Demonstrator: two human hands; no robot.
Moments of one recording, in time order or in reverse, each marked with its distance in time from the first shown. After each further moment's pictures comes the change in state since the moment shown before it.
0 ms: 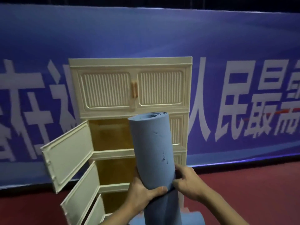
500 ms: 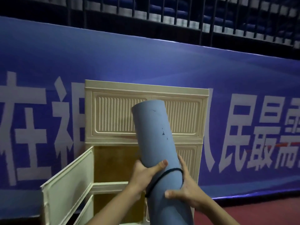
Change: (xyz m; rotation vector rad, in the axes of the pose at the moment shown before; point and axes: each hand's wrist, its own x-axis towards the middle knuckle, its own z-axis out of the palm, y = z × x) left_hand 0.144 0.076 -0.118 -0.420 -0.050 -0.004; right_hand 0.118 -0.098 0.027 0.417 -0.038 -0.135
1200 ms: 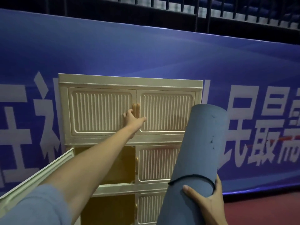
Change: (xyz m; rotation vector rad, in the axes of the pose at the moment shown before) left_hand 0.242 0.077 0.046 0.466 0.267 0.158; right_hand -0.014 0.074 -0.089 0.107 0.776 -0.059
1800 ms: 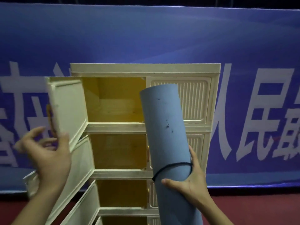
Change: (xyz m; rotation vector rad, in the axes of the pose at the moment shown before) left_hand -0.210 -0.070 -0.193 -0.066 0.828 0.289; right_hand 0.007 -0.018 0.050 -0.189 -0.419 -0.174
